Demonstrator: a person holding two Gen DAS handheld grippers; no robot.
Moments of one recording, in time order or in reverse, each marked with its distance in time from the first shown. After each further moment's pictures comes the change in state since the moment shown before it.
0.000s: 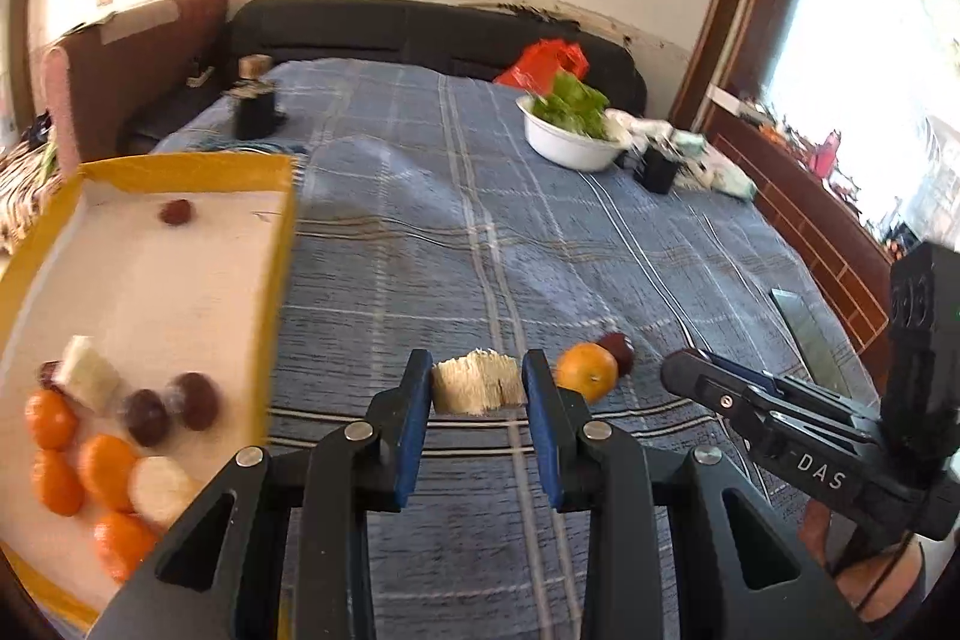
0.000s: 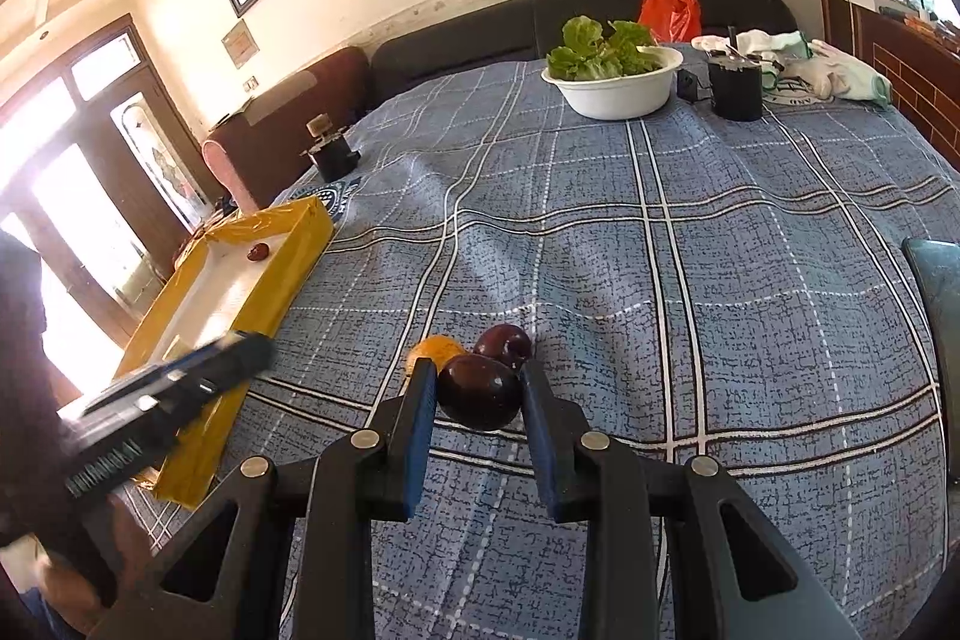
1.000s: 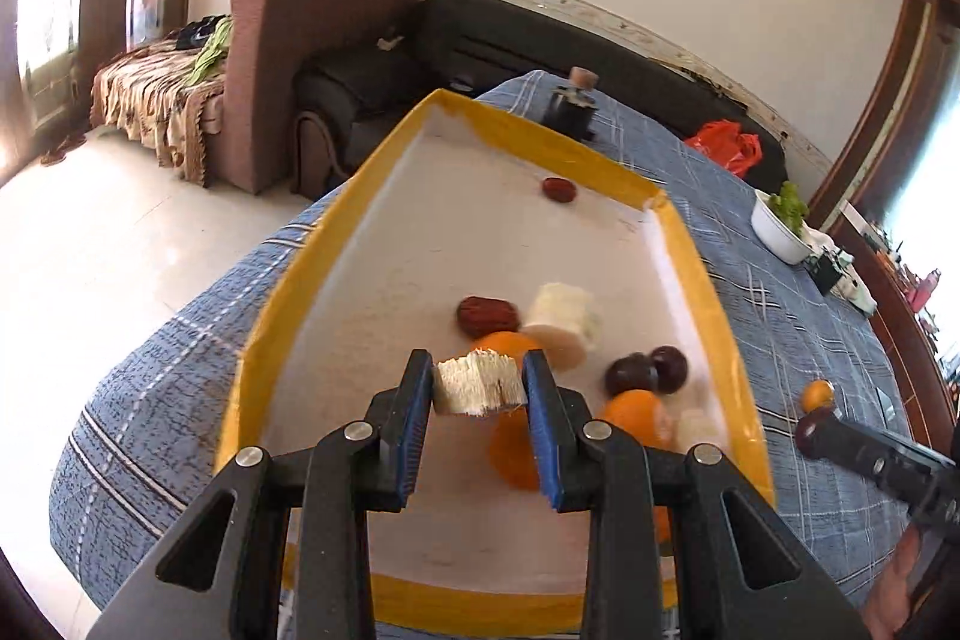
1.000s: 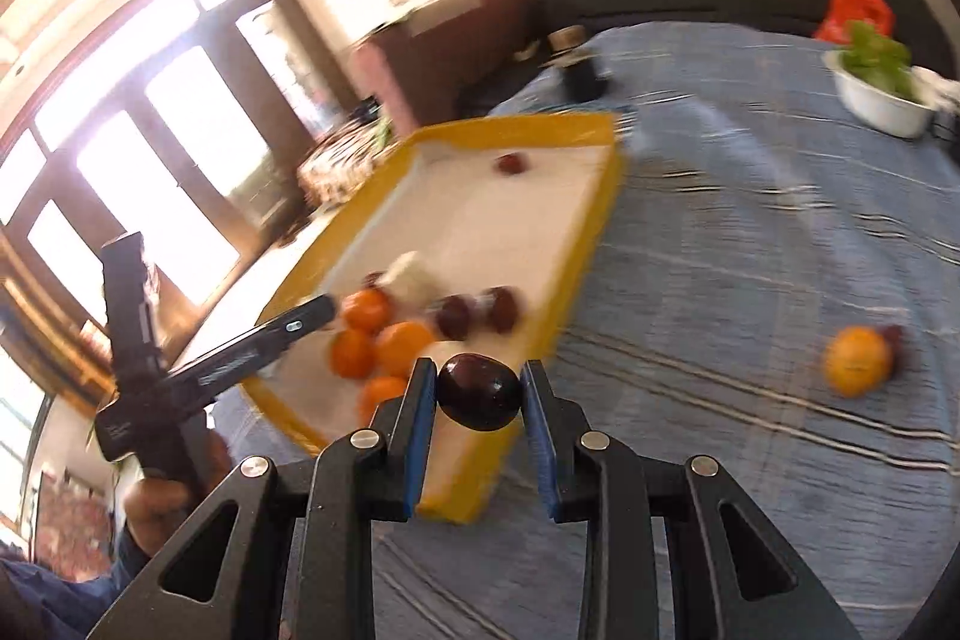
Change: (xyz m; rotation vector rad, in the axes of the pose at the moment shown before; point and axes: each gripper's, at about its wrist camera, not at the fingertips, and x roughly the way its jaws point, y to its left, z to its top) left arm -0.073 0.211 -0.045 -0.302 -0.052 0.214; right arm 0.047 0.181 -0.014 -0.195 0.176 0.308
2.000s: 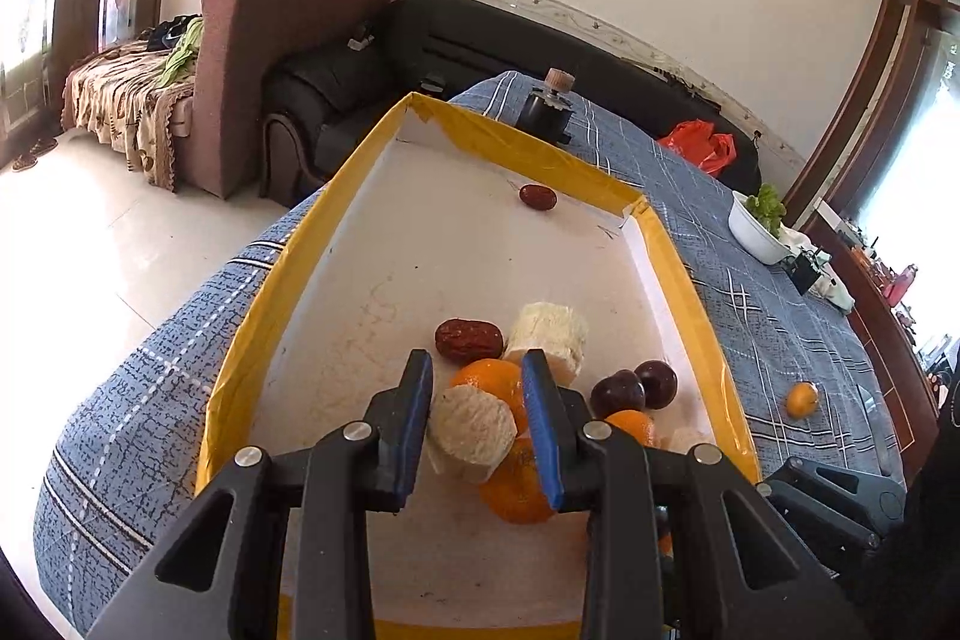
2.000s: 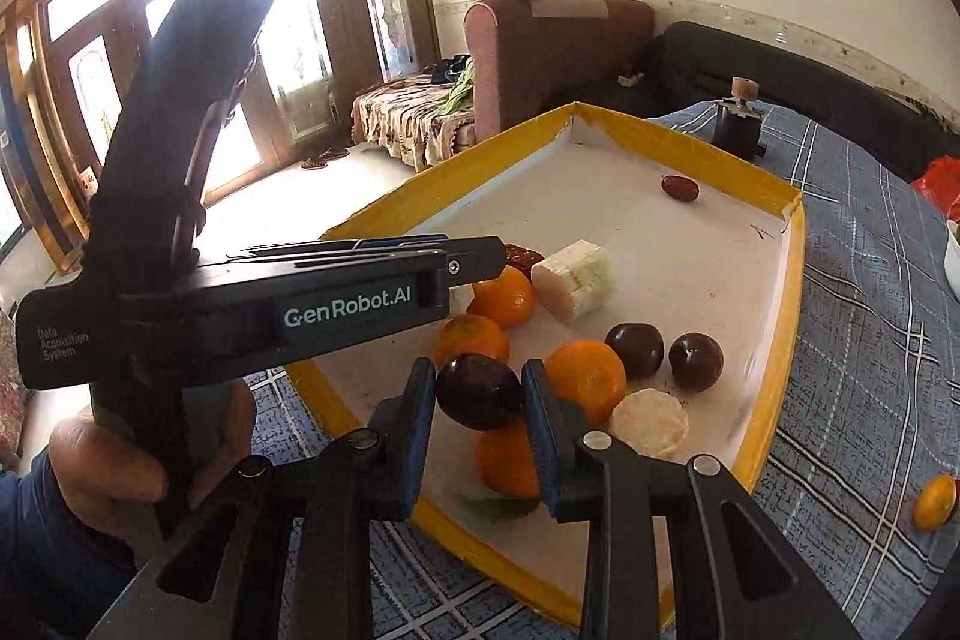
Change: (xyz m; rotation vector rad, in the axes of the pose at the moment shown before) left arm 0.005 0.005 0.009 0.024 0.000 -0.077; right arm 0.072 0.087 -0.018 -0.369 0.008 -0.032
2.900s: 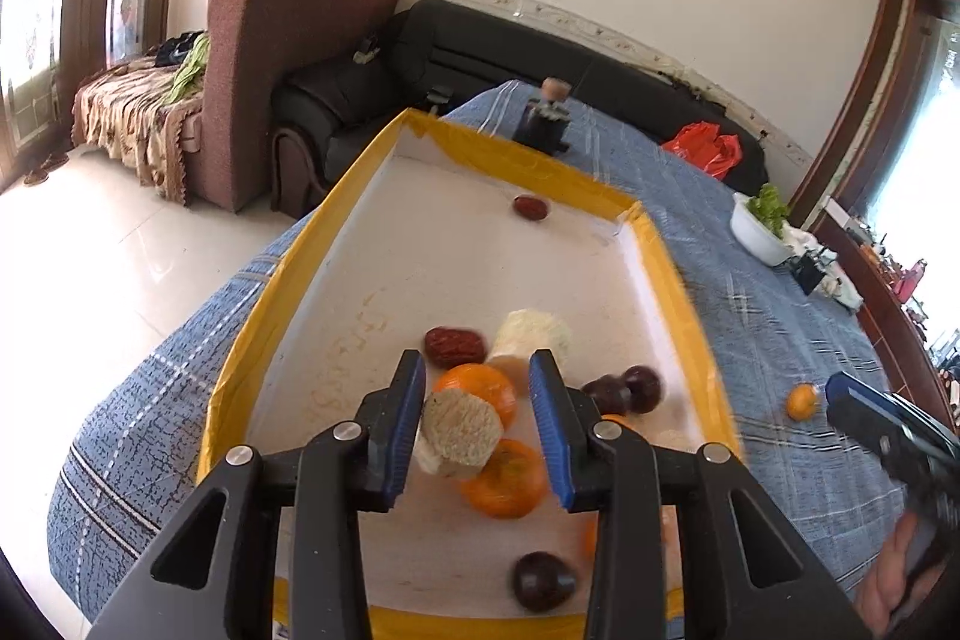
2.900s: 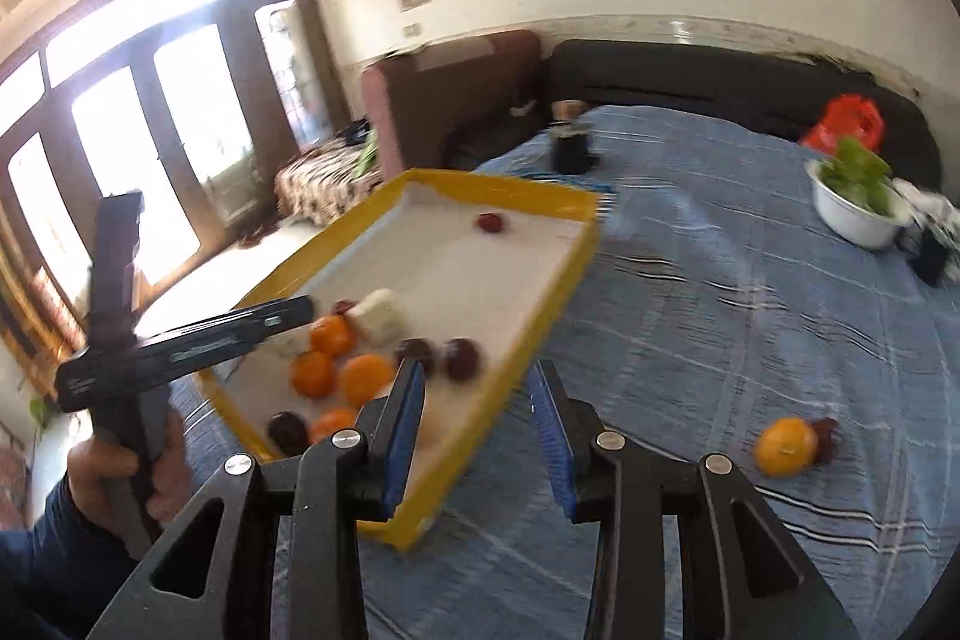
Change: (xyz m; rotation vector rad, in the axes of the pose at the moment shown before) left arm -0.013 -0.019 0.003 0.027 -0.031 0.032; right arm -0.096 -0.101 -0.018 0.232 -0.124 -0.145
